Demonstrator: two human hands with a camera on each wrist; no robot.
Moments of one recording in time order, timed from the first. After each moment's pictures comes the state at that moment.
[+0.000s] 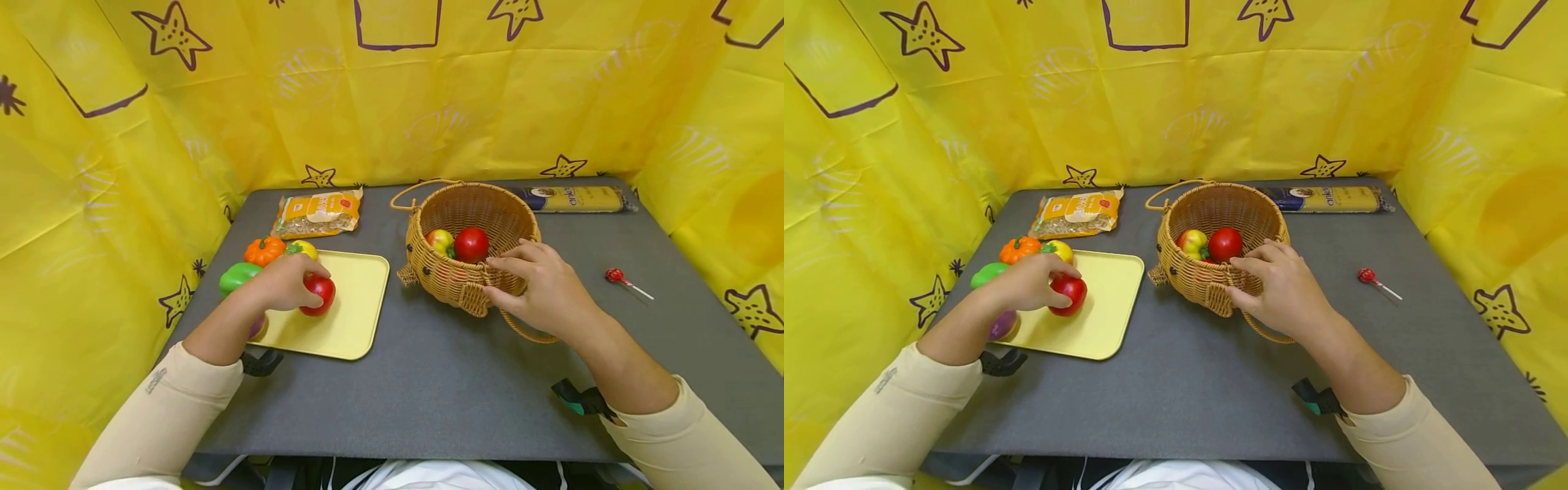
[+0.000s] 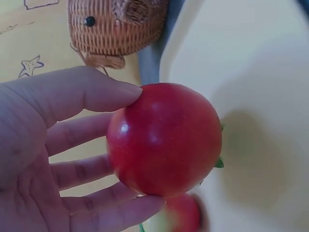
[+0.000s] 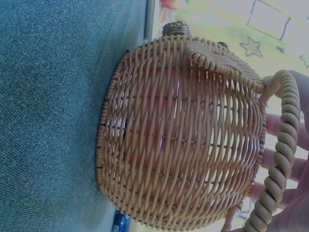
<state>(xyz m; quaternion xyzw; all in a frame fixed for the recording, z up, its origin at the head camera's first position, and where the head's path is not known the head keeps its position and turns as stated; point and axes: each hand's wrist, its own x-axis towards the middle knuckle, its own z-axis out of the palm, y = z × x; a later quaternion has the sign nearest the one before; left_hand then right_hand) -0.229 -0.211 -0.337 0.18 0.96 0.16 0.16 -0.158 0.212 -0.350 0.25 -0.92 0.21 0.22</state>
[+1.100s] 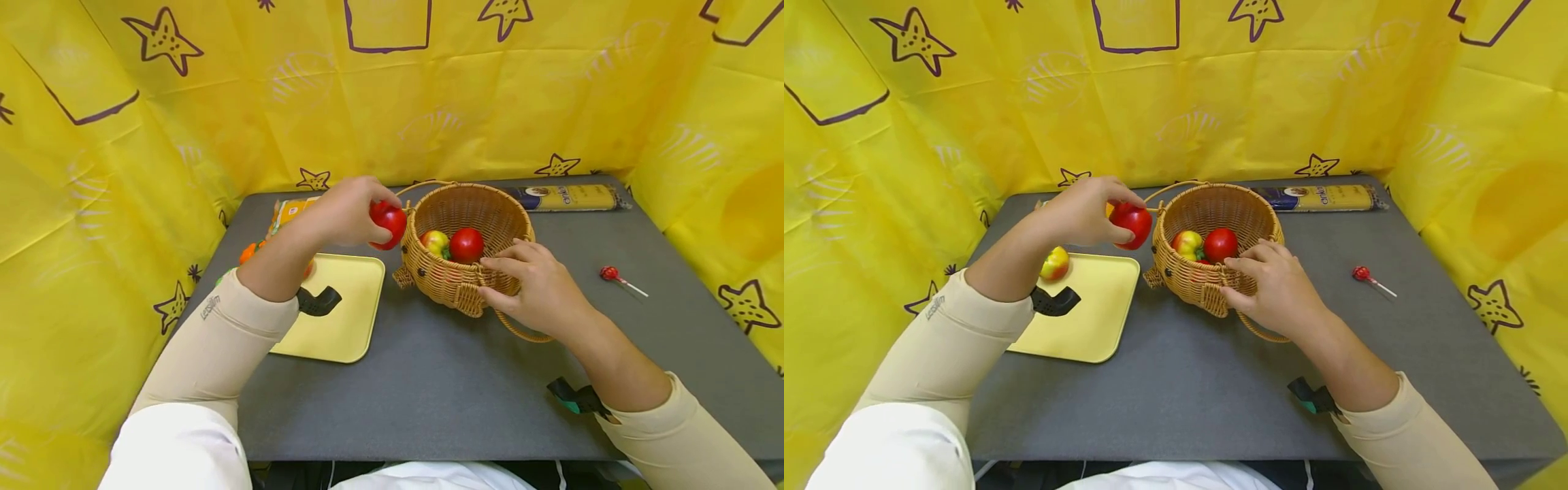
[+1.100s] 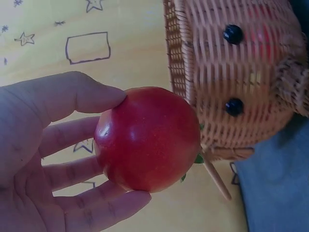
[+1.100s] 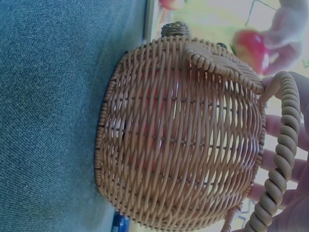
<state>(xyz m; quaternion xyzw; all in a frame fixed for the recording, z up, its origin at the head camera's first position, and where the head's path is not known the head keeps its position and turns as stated) -0.261 -0.089 -0.237 0.28 0.94 0.17 0.08 -0.157 0.212 -0.351 0.24 -0.93 0.21 0.20</state>
